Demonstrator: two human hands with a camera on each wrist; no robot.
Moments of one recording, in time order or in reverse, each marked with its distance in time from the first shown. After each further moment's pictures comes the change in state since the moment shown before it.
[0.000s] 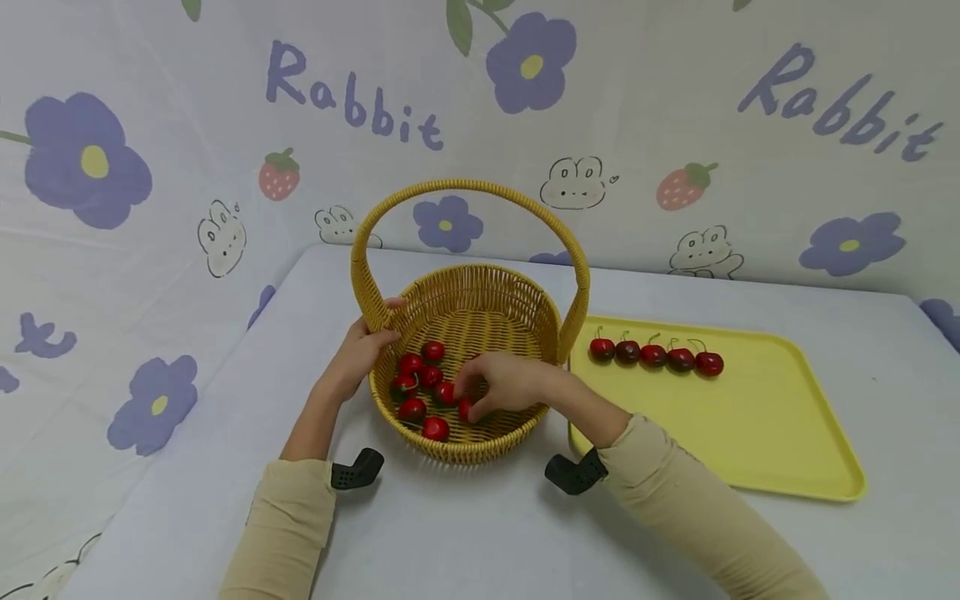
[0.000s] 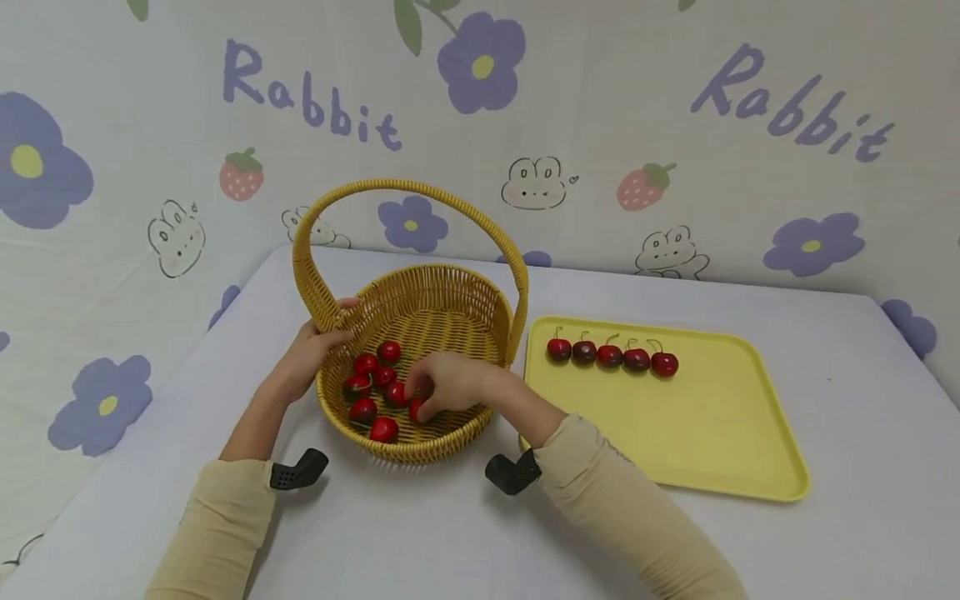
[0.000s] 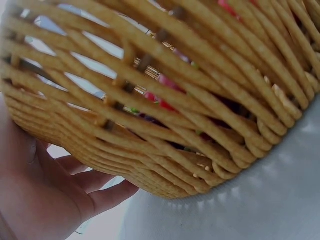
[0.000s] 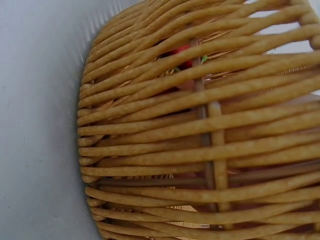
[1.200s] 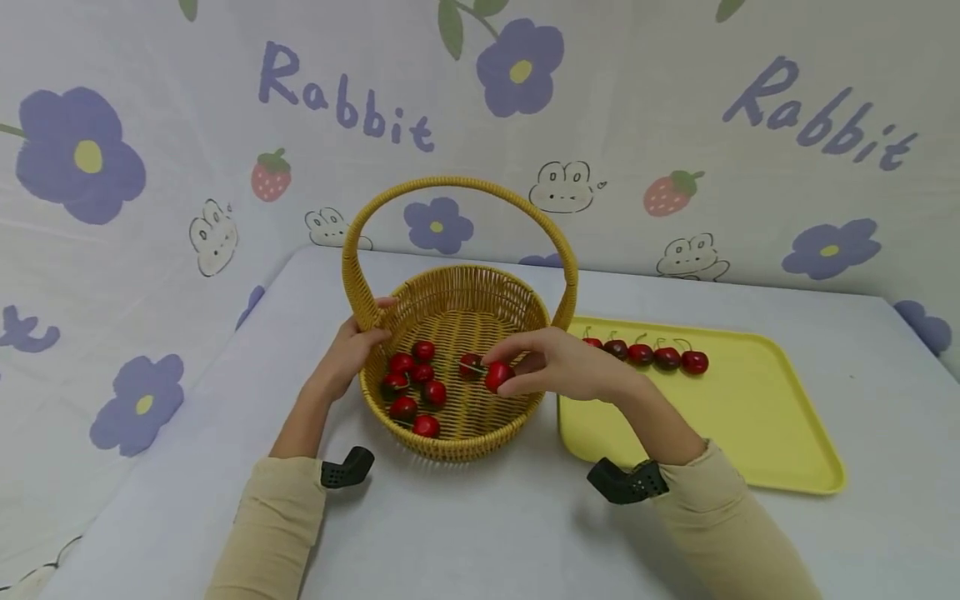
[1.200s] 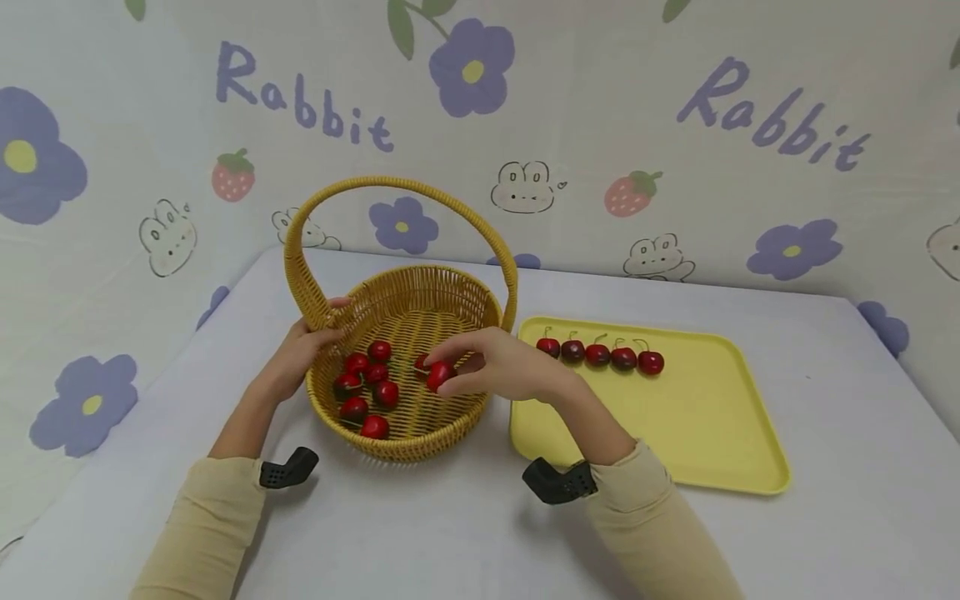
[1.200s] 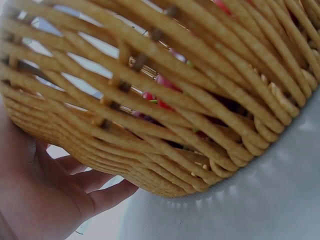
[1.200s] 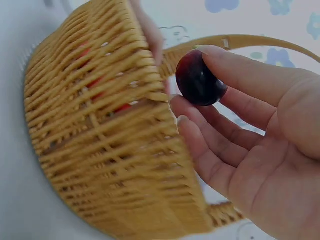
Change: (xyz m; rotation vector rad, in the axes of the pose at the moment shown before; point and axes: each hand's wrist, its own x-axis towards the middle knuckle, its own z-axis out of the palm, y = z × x) left_hand 0.002 0.000 0.002 -0.008 0.002 -0.006; right_hand -0.071 0.016 -0.022 0.301 0.205 -0.134
